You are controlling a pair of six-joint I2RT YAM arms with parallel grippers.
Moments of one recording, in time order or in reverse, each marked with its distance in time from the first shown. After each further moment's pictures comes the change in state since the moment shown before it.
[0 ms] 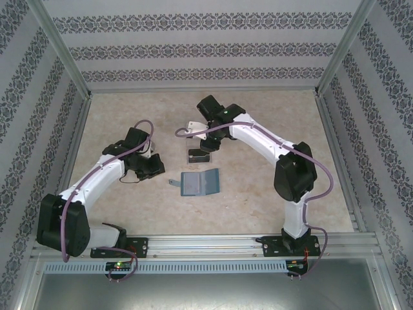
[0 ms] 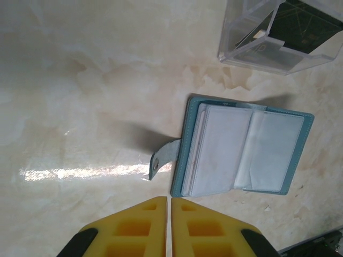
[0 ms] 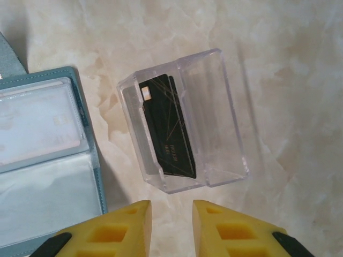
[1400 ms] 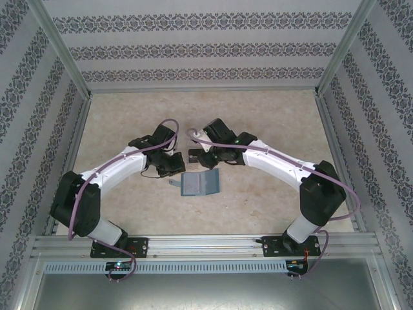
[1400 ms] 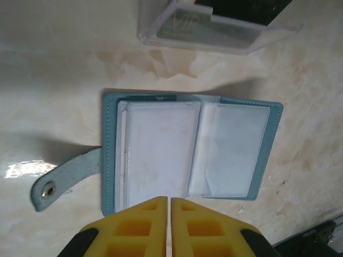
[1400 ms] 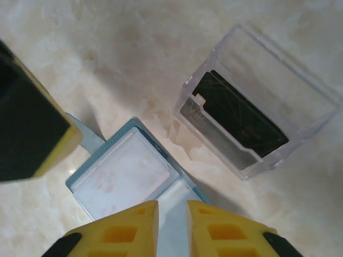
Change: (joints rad) left arm -0.222 0.198 0.118 0.082 -0.024 -0.139; right arm 0.098 -0.304 -0.491 0.400 -0.018 0.731
